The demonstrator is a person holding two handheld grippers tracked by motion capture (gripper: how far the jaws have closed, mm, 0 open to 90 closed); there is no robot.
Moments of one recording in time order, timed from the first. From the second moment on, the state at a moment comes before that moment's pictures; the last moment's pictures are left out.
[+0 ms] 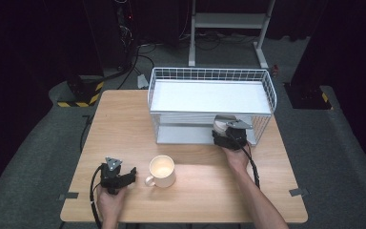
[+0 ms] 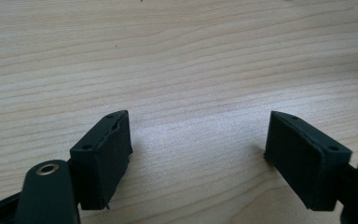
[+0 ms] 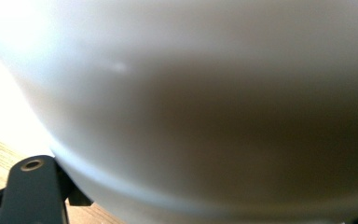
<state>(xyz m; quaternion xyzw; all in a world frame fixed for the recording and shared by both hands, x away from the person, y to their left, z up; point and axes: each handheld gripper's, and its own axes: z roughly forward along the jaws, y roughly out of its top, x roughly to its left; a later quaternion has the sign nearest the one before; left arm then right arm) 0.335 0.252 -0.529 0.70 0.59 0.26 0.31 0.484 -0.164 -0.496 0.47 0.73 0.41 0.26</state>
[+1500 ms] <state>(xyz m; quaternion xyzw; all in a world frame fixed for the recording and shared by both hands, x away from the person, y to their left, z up) 0.335 0.252 -0.529 0.70 0.59 0.26 0.31 0.454 -0.174 -0.502 0.51 0.73 0.39 0.25</state>
